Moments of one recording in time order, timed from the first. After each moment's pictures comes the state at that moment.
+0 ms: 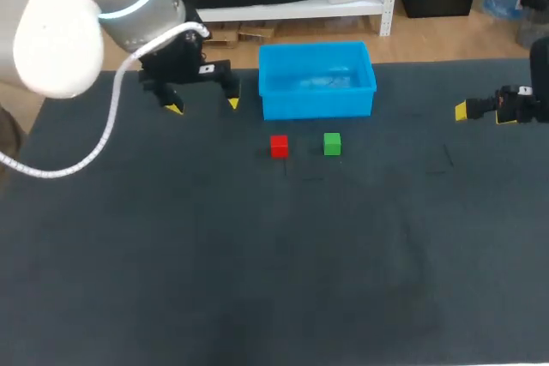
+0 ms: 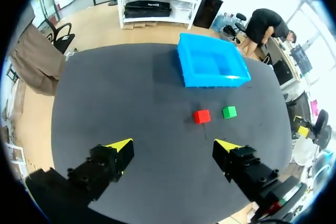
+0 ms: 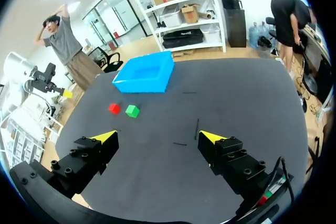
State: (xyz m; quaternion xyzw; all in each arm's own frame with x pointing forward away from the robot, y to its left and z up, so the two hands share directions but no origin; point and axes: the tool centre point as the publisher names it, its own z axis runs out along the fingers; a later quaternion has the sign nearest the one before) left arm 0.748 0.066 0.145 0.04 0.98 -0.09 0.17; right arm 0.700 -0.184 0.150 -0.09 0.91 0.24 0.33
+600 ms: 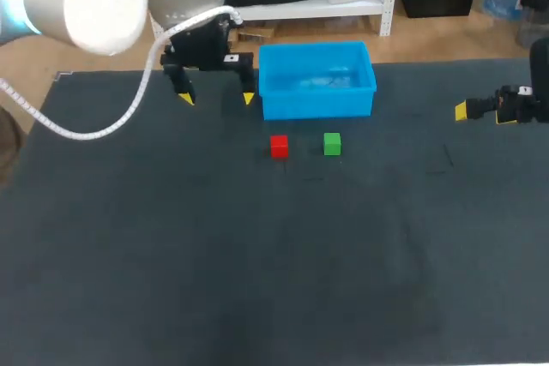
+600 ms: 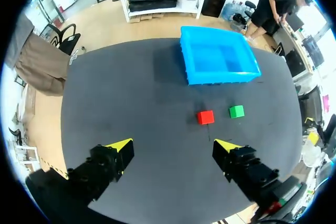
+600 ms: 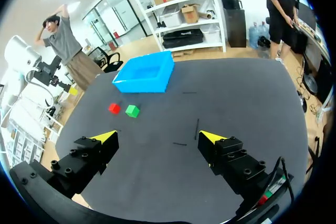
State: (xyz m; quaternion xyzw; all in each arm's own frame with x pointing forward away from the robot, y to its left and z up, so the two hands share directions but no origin) left arm 0.765 0.047 0.144 0.05 0.99 -0.03 0.12; right arm 0.700 -0.184 0.150 -0.09 0.91 0.24 0.33
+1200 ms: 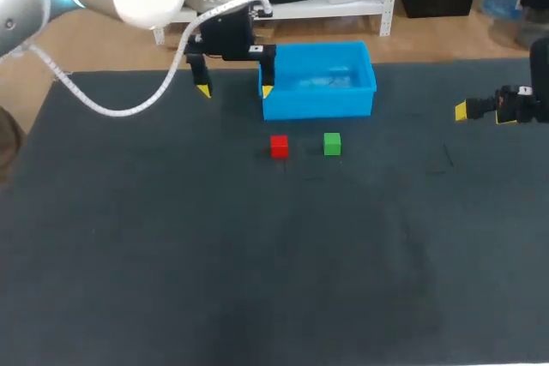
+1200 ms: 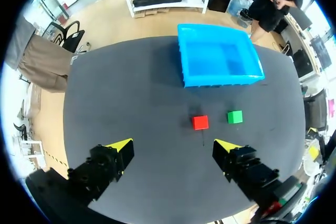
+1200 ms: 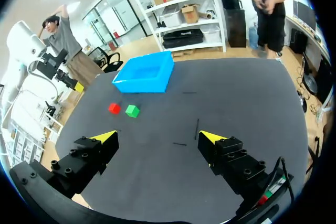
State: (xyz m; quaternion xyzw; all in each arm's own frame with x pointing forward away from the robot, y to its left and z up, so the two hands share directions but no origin) left arm 0.780 0.020 0.146 0.03 0.99 0.00 0.10; right arm 0.700 -0.184 0.150 -0.09 0.91 0.24 0.33
